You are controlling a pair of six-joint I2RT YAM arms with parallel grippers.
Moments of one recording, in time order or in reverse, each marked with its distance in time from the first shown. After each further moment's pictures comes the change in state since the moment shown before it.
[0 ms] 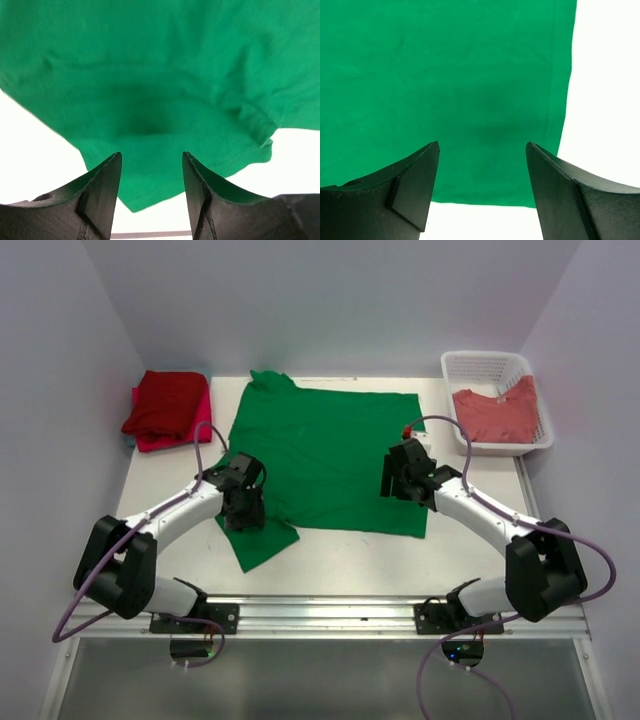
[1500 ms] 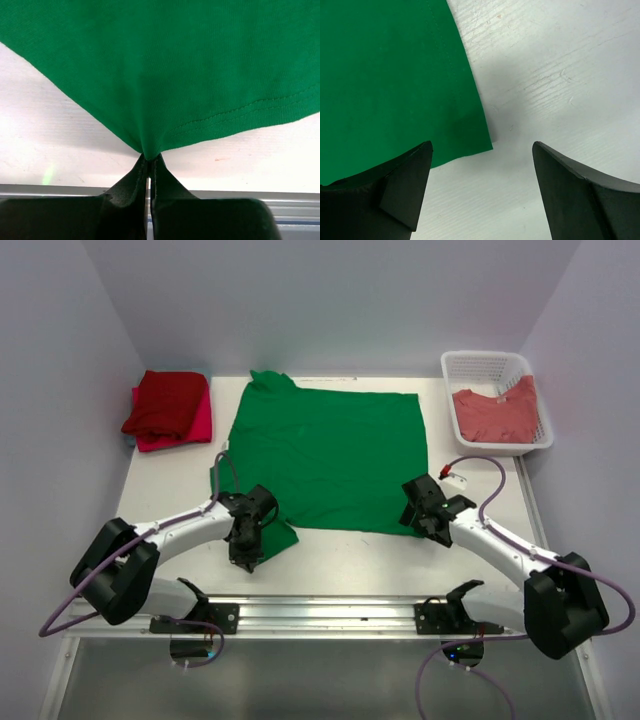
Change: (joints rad) left arm -0.204 -0.022 -0.145 -0.150 0.042 -0.176; right arm 0.000 -0.235 -0.258 -0.224 0.135 0.429
